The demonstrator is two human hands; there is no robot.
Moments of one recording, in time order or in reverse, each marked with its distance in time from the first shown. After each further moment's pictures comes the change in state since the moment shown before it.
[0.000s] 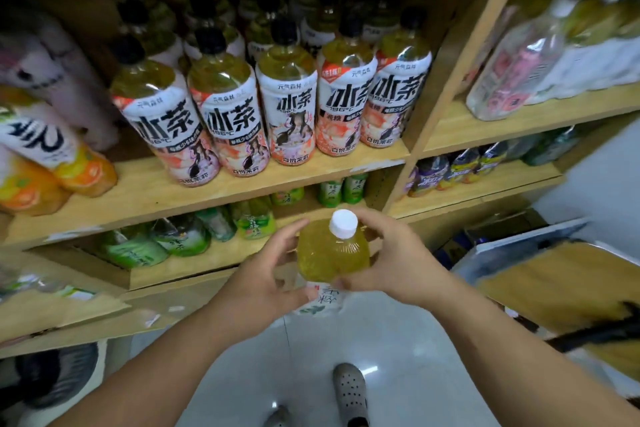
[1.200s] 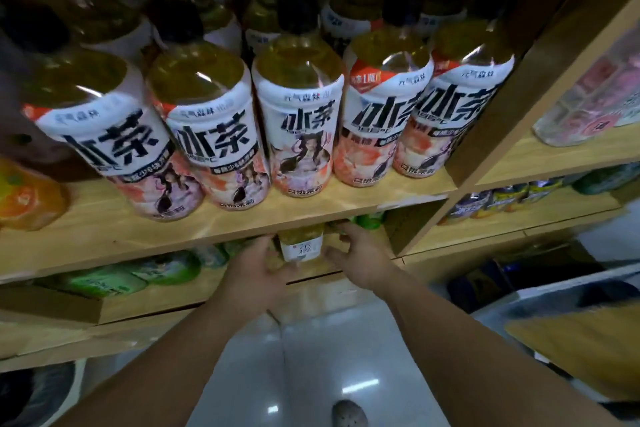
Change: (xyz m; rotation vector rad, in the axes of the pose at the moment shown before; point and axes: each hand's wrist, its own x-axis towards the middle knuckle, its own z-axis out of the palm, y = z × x) left_hand 0.139 -0.100 -0.024 0.168 0.315 -0.154; right_hand 0.165 0.130 0.049 -0.193 -0.016 0.269
